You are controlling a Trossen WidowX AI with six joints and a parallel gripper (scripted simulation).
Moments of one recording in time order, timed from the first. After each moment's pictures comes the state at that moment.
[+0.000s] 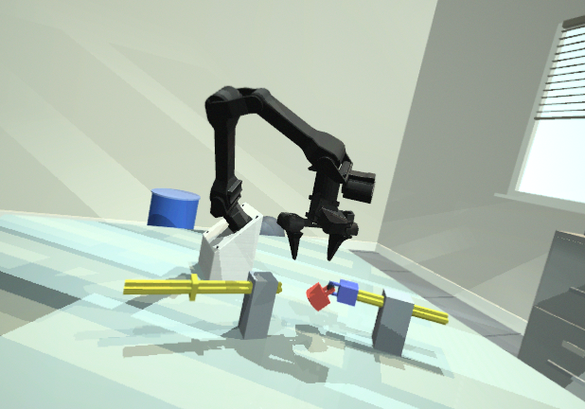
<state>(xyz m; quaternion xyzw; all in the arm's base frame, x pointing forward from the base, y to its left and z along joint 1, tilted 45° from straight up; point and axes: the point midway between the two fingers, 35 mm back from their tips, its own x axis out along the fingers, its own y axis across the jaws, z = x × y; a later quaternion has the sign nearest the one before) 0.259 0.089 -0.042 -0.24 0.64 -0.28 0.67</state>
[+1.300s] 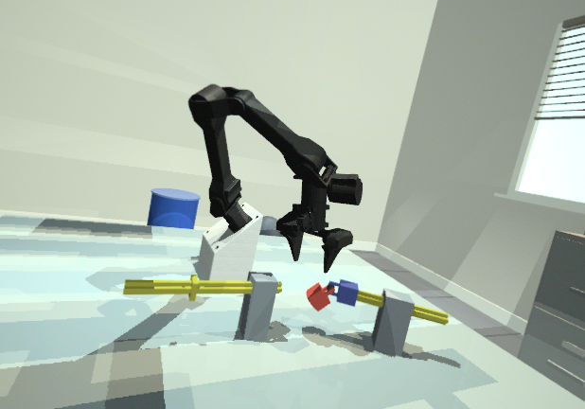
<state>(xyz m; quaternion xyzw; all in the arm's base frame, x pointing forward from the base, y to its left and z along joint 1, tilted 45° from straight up) 0.257 0.073 -0.052 0.23 0.40 -0.55 0.69</state>
